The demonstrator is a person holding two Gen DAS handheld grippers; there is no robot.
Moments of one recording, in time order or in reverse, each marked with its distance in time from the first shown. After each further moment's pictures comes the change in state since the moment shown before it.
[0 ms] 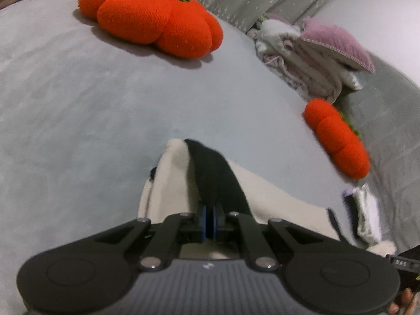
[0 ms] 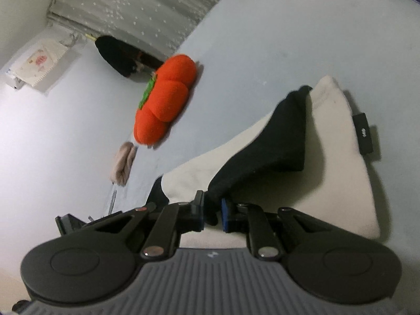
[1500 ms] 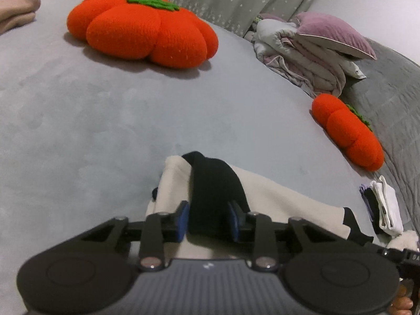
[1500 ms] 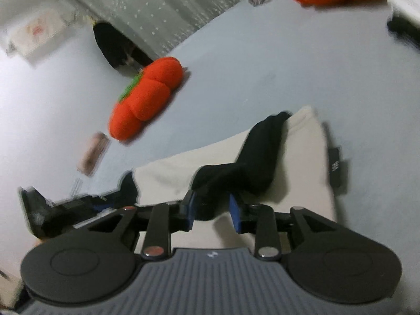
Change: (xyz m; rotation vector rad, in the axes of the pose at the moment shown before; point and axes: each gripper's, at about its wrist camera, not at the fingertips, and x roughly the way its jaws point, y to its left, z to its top) left arm 0.016 -0.009 0.011 0.085 -0.048 0.038; right arm 0.020 -0.001 -0.004 -0.144 -0.064 -0.095
